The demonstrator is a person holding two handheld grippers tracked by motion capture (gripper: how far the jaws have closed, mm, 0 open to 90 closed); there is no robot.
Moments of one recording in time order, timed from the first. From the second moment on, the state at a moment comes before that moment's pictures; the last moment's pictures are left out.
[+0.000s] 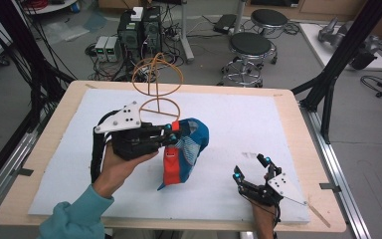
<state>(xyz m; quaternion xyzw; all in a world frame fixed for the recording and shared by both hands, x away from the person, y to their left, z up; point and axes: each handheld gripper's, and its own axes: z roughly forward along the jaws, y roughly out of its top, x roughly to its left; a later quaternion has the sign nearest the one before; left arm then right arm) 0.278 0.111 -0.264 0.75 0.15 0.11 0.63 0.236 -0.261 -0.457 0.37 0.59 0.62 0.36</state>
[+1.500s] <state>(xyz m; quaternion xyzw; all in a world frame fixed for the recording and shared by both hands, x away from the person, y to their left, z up) 0.329 0.246 -0.362 0.78 0.37 0.20 0.47 0.236 -0.261 -0.456 0.37 0.59 0.62 0.36</state>
